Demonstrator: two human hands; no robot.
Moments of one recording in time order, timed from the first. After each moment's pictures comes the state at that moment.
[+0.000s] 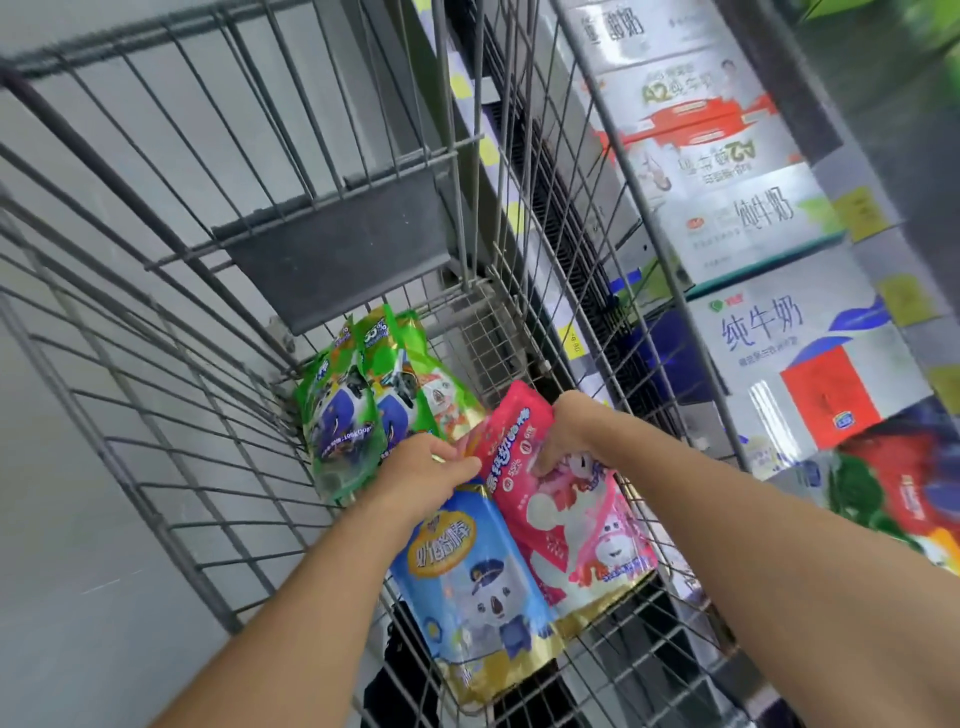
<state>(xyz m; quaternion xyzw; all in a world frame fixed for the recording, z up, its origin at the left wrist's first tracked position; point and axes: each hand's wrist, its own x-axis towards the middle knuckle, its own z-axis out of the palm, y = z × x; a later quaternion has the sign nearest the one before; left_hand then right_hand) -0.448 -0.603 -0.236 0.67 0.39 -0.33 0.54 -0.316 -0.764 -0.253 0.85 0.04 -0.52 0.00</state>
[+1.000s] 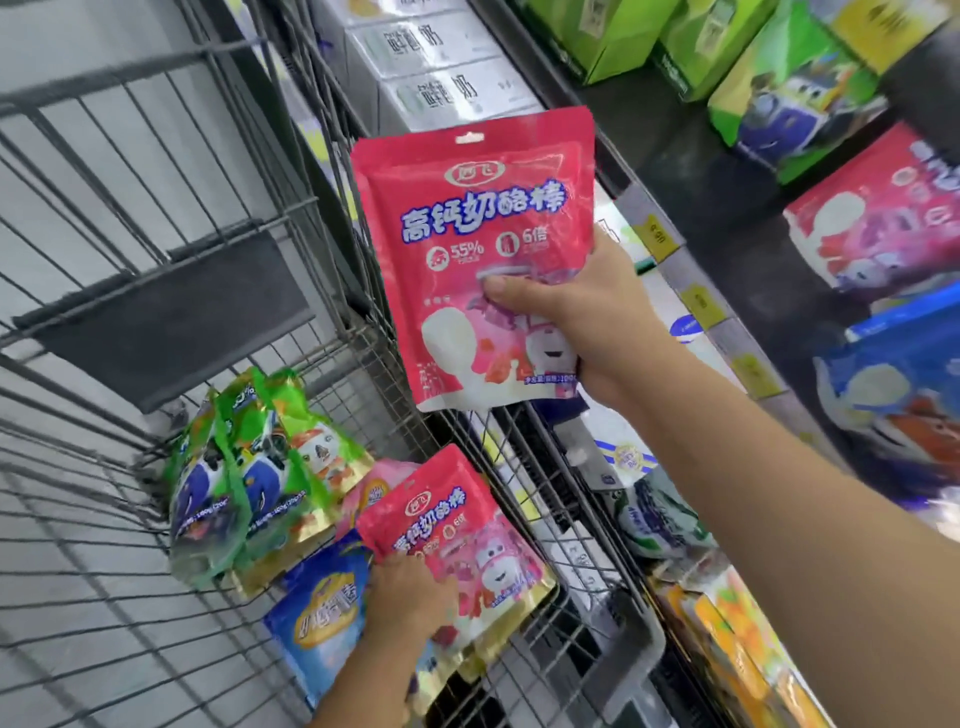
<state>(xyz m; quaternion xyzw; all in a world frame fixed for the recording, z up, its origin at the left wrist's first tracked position) -0.467 -0.740 -0.282 0.82 0.27 -0.45 0.25 -0.259 -0.831 -0.072 0.70 0.00 -0.18 -0.70</state>
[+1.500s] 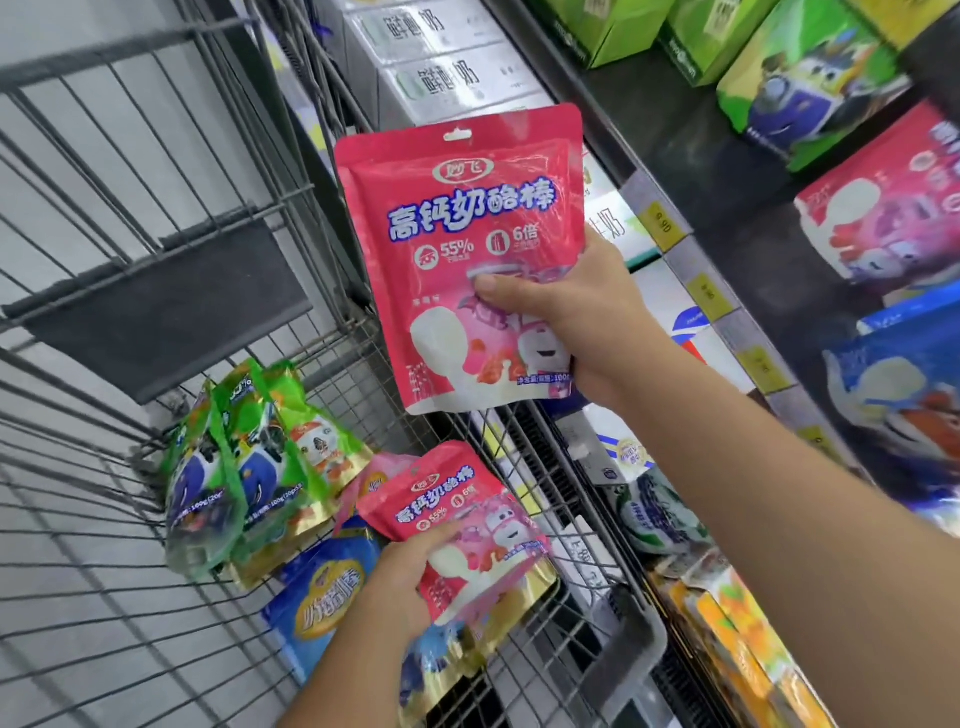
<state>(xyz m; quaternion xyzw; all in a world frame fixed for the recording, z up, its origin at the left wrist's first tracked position) -0.456 -0.737 -0.292 0.31 0.54 -0.33 0.71 -0.261 -0.830 -0.079 0.70 0.00 -0.20 -0.69</state>
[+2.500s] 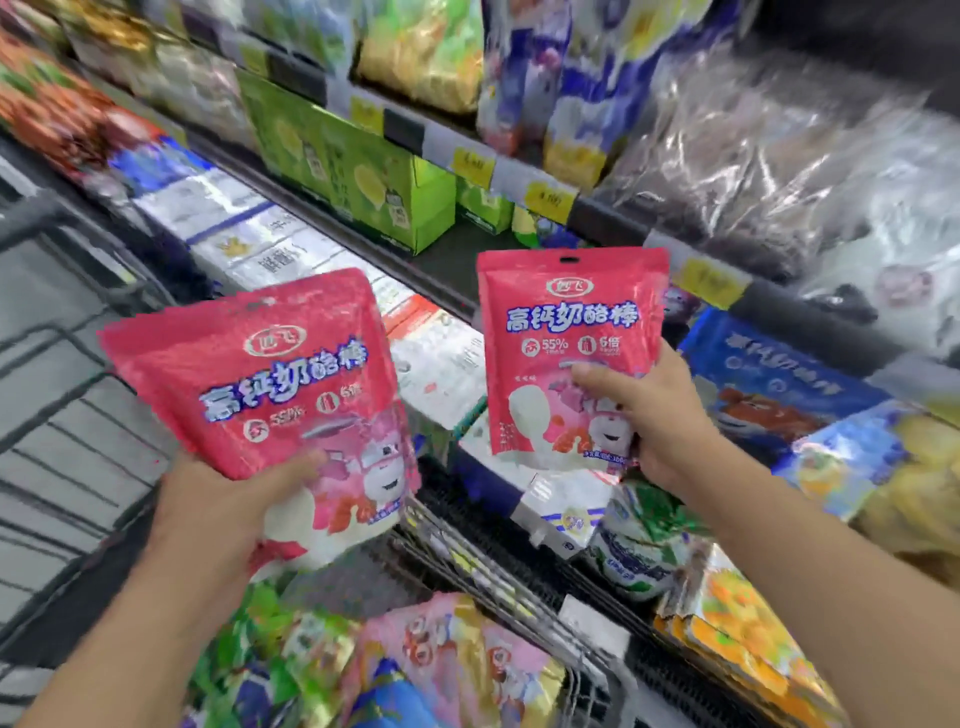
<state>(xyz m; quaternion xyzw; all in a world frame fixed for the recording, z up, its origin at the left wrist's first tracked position) -0.307 -0.637 -0.040 0.67 0.20 -0.03 0.71 -0.288 -0.968 -0.021 0.67 -0.16 0.07 -0.72</state>
